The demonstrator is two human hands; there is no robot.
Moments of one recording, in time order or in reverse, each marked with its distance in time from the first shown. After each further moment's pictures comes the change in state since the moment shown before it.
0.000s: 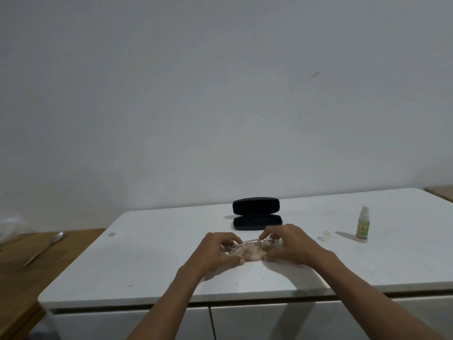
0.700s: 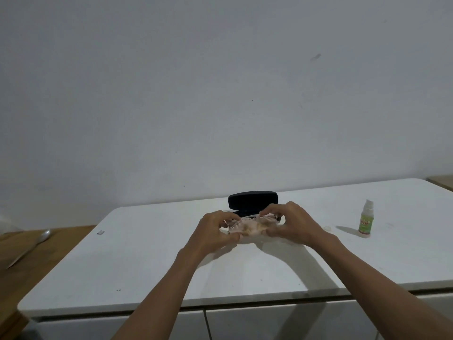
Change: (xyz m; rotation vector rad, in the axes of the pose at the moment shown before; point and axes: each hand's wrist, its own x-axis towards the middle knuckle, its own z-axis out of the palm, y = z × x) left_hand 0.046 0.002 -0.005 -0.012 0.124 0.063; right_hand 0.031 0.019 -0.016 0.117 0.150 -0.010
